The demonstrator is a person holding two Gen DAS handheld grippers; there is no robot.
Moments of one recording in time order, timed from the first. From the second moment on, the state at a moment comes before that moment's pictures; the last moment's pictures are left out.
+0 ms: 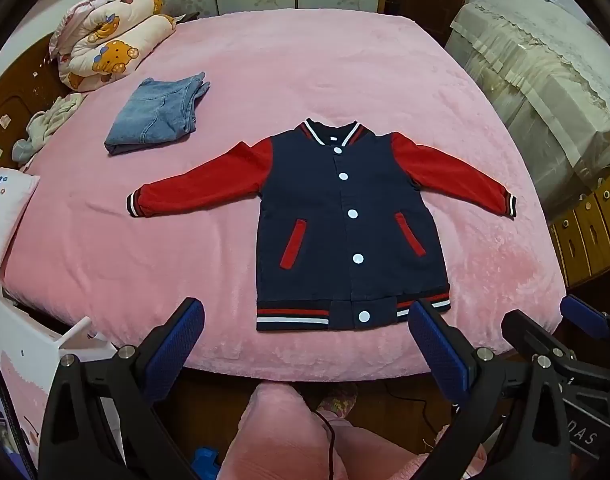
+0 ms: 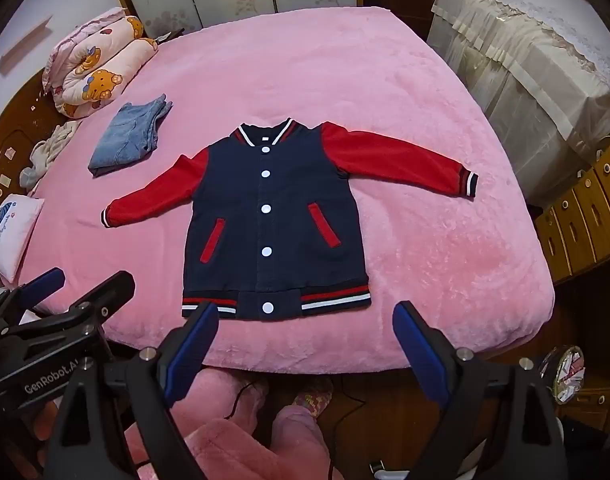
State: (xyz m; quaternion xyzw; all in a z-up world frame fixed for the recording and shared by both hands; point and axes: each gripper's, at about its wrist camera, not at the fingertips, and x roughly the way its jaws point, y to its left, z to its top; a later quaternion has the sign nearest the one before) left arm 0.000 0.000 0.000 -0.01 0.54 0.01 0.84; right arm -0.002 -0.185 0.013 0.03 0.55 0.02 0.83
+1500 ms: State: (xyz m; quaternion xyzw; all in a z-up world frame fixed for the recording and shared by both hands) left arm -0.001 -0.011 0.015 -0.01 0.53 0.01 0.85; right arm -0.004 -0.194 0.023 0.02 0.55 0.02 0.84
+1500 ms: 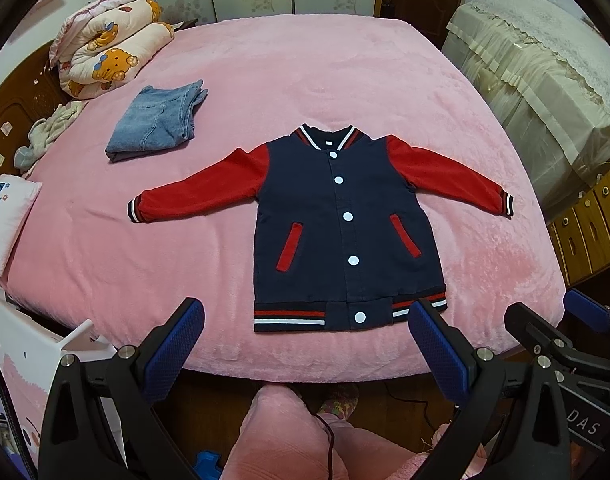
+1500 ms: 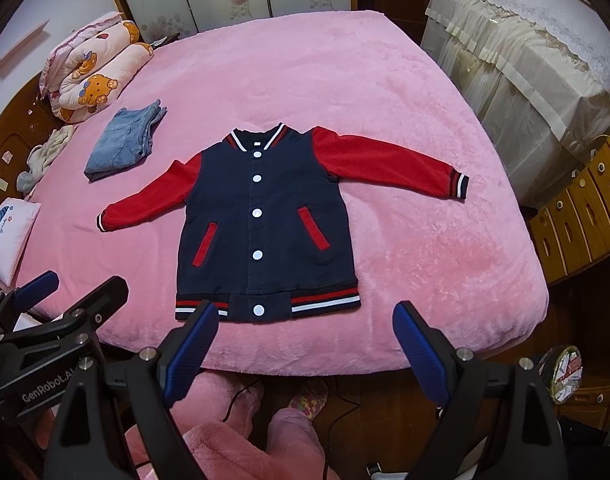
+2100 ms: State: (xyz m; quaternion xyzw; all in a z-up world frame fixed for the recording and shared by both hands) left arm 0.009 0.003 0.013 0.01 0.53 0.02 0.85; right arm 0.014 -0.189 0.026 0.05 0.54 0.03 0.84
